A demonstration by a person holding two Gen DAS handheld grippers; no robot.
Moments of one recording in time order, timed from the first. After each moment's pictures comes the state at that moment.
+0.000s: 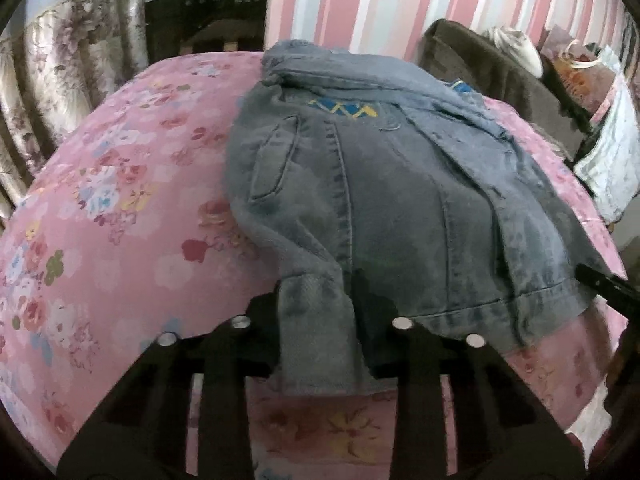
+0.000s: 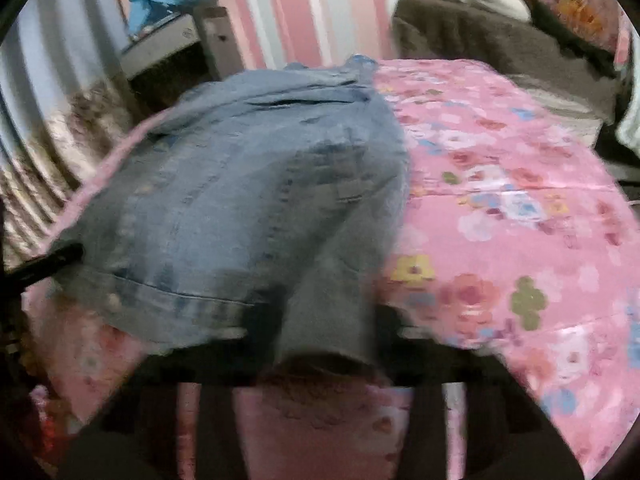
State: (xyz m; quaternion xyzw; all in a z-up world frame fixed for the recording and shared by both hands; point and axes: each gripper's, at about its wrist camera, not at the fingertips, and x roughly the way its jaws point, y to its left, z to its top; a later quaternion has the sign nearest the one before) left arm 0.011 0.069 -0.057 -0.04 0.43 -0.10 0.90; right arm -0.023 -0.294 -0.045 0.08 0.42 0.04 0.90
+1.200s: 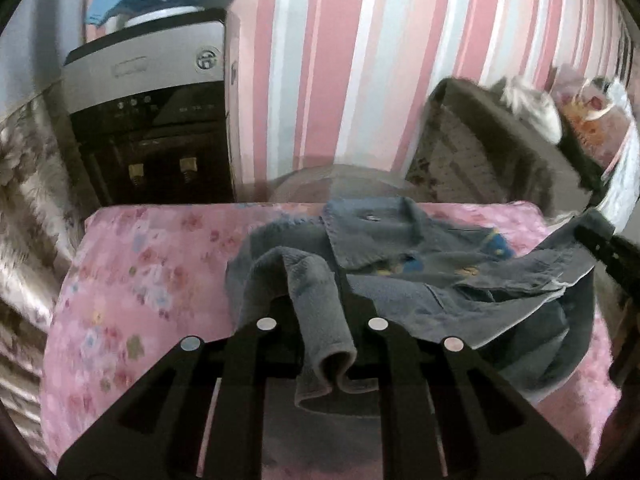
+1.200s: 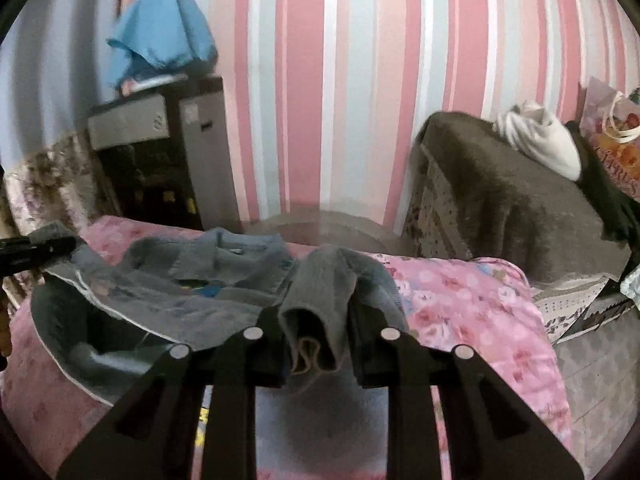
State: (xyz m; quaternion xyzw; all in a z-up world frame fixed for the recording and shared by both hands) left arm 0.315 0.038 0.068 -0.01 0.38 -0.12 0.92; right arm 0.289 -0.299 0.086 -0.02 0.33 0.02 0.94
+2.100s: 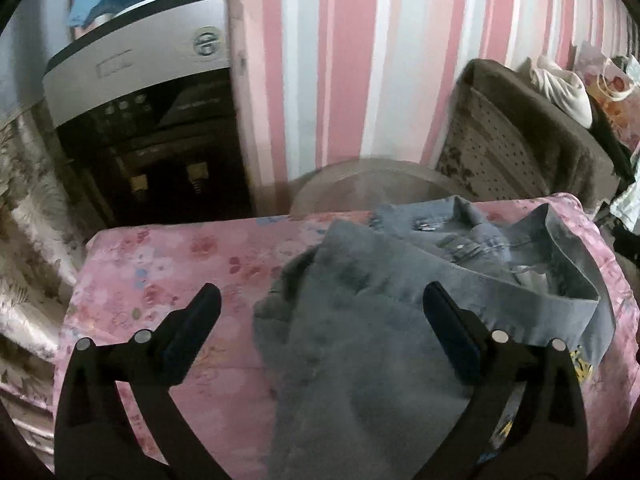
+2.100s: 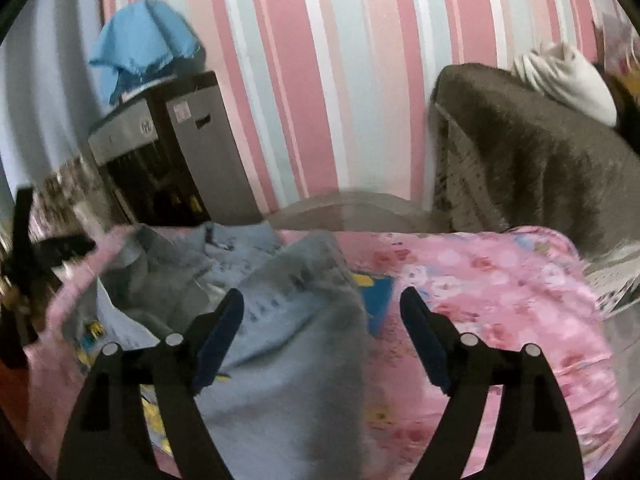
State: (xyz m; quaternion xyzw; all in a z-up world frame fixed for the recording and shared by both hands) left arm 0.376 0.061 0.031 0.02 0.38 -0.10 0.92; right arm 0.308 -0.358 0.032 0.03 0.35 0.07 0.93
